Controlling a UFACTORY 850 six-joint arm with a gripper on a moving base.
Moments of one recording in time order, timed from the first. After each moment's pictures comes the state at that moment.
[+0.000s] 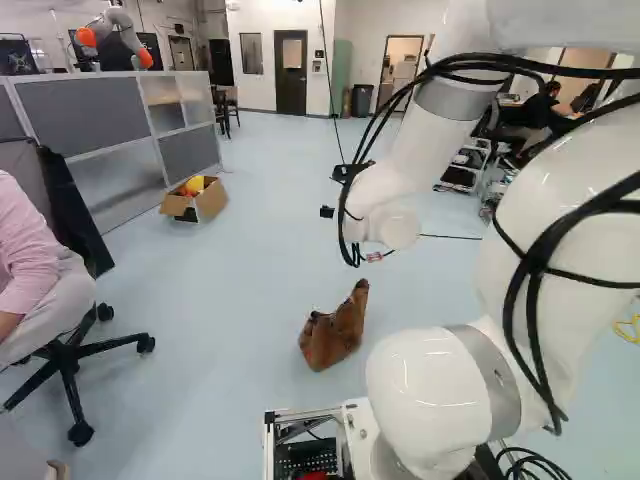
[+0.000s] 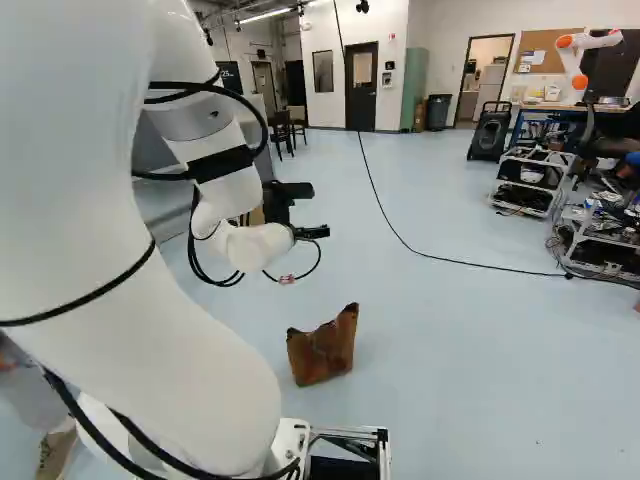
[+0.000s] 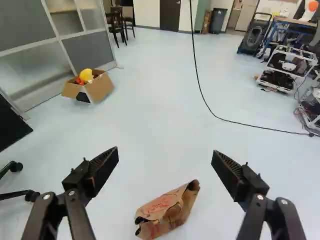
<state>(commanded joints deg) 0.0 -0.2 -20.0 0.0 44.7 0.0</state>
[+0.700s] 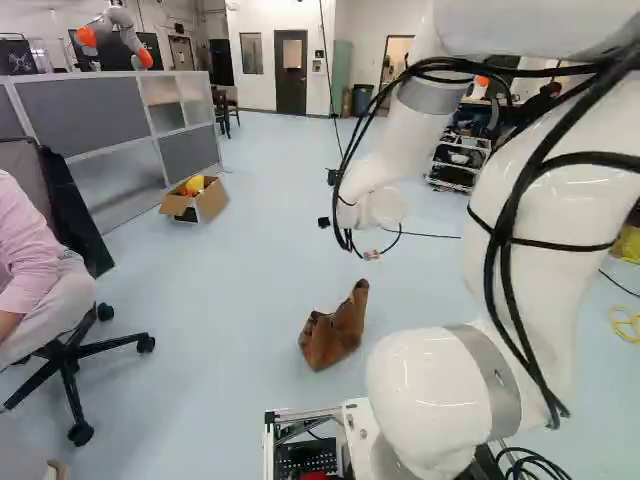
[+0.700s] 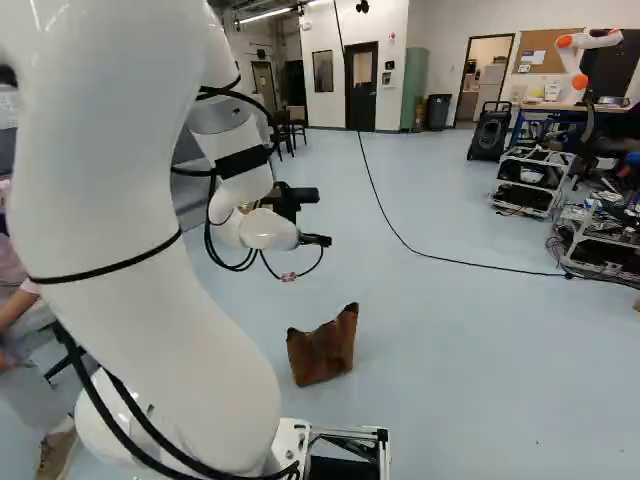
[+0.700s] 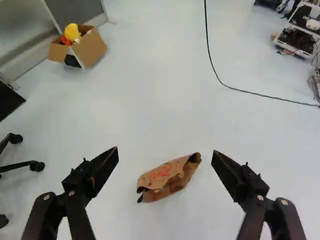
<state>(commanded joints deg) -0.2 -7.7 -28.0 0.0 27.5 0.0</state>
